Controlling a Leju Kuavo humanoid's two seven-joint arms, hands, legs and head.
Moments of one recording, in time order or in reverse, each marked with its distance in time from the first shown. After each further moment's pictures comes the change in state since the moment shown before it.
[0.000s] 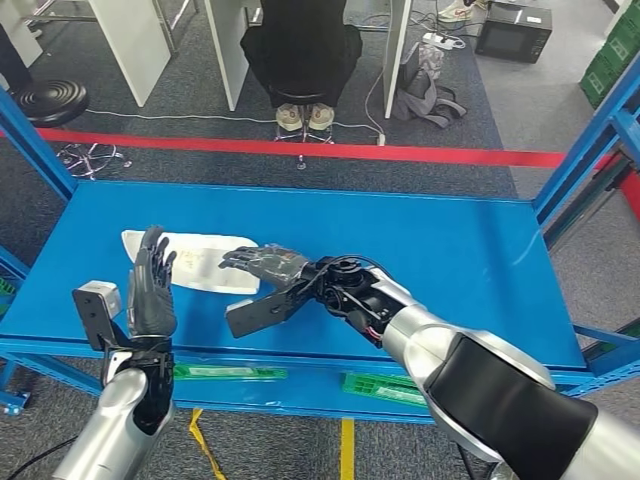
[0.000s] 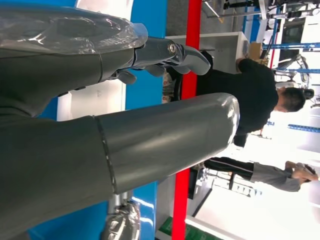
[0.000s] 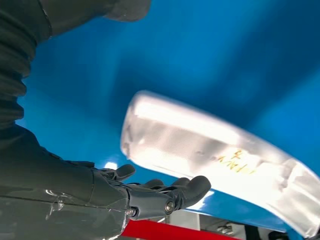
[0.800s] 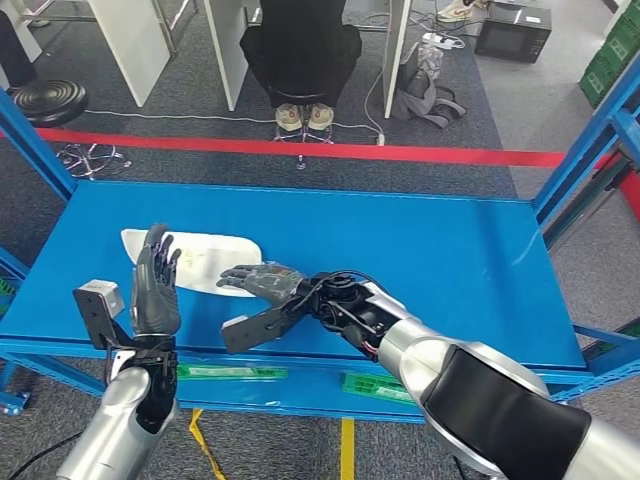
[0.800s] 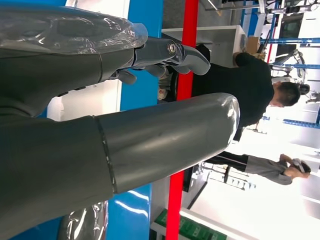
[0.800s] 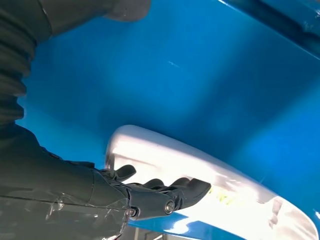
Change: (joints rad) left arm -0.002 -0.013 0.000 0.000 0.012 -0.020 -0.009; right arm 0.039 0.018 0.027 0.005 -0.017 0.014 0.026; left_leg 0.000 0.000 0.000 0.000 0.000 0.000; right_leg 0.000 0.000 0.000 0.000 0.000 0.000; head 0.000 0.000
